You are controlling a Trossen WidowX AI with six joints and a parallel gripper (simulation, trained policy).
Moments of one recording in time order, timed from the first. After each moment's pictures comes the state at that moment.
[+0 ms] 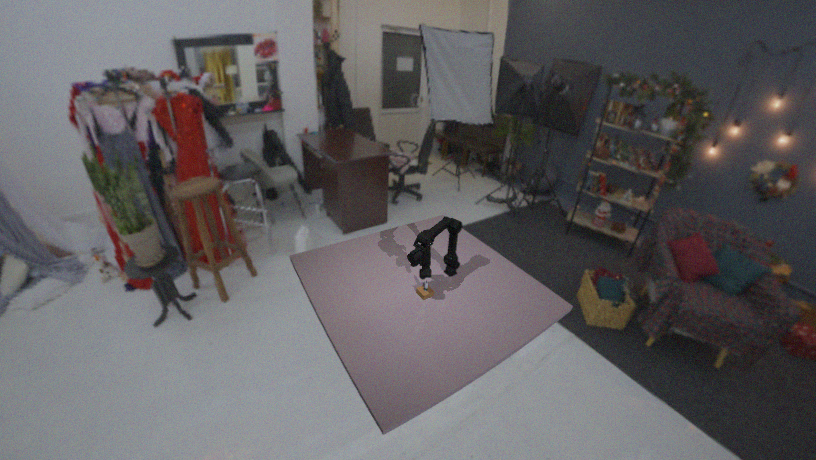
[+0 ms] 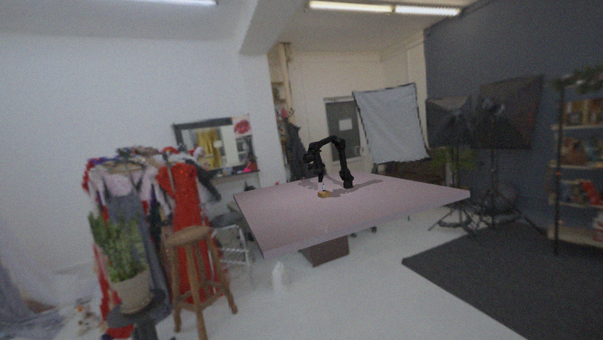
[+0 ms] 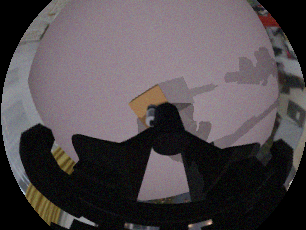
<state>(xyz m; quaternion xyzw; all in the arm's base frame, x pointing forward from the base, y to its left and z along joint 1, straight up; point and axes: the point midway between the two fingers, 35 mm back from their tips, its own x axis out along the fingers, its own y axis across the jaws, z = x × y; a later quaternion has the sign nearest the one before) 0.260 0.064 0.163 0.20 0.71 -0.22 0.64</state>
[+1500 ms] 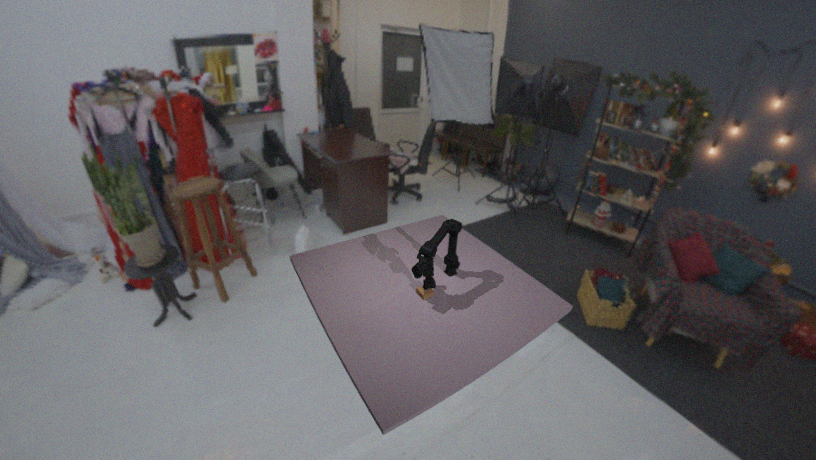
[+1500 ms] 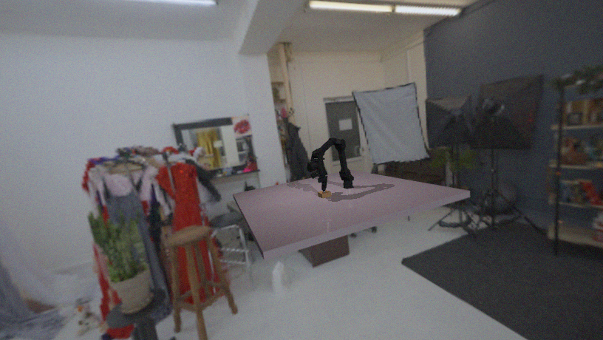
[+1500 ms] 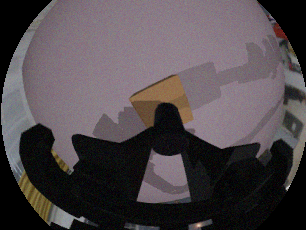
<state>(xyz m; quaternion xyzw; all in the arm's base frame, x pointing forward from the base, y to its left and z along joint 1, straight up) 0.253 0.090 0.104 0.16 0.73 -0.19 0.64</state>
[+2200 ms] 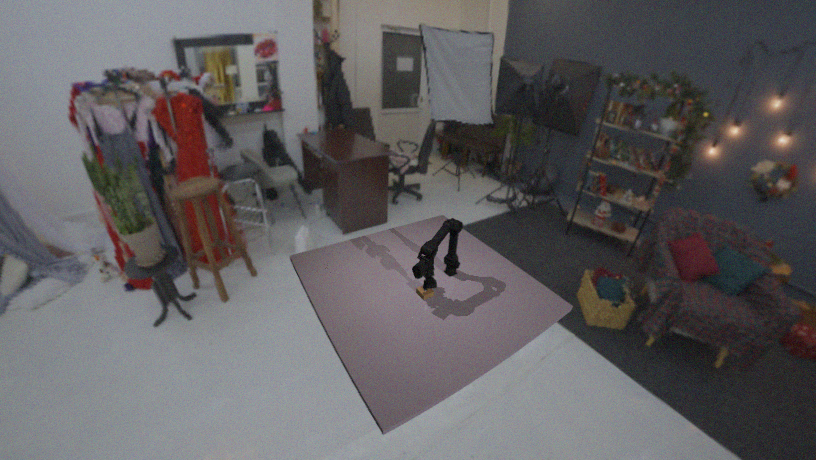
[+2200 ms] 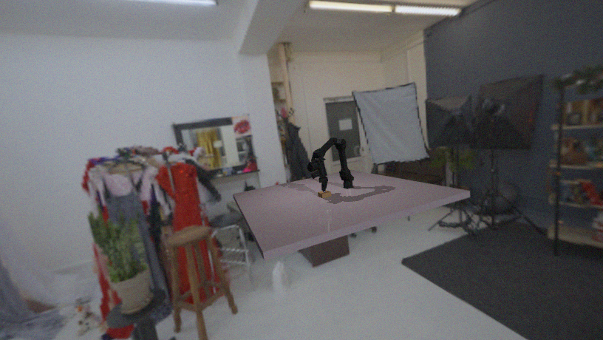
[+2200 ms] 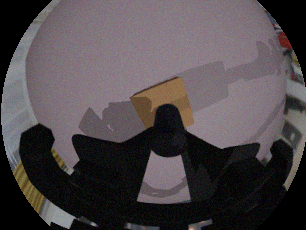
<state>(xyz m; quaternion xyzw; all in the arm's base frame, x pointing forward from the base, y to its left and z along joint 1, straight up) 0.252 0.088 0.098 0.15 0.73 -0.17 0.65</state>
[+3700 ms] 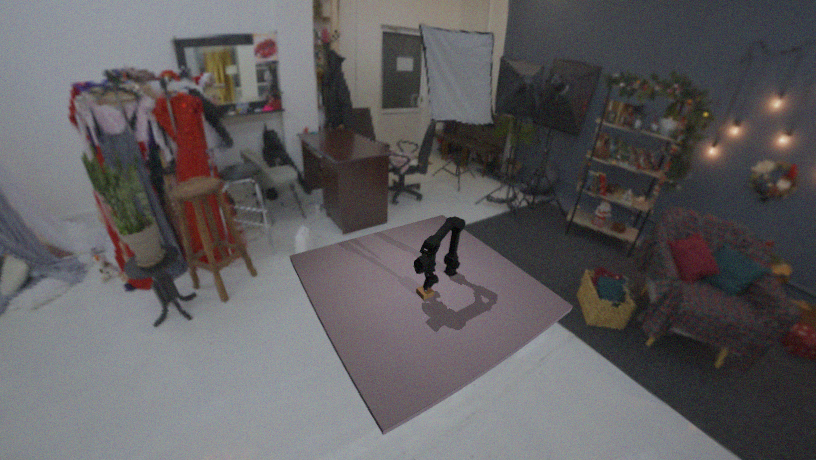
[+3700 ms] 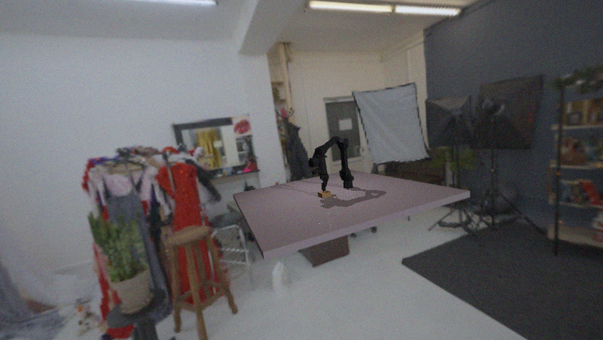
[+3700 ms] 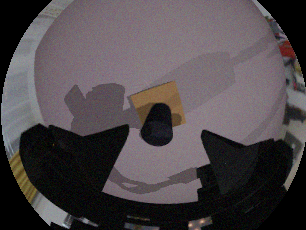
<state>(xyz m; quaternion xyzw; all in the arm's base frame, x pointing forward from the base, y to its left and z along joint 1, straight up) 0.248 0.079 0.120 0.14 0.70 -0.13 0.69</state>
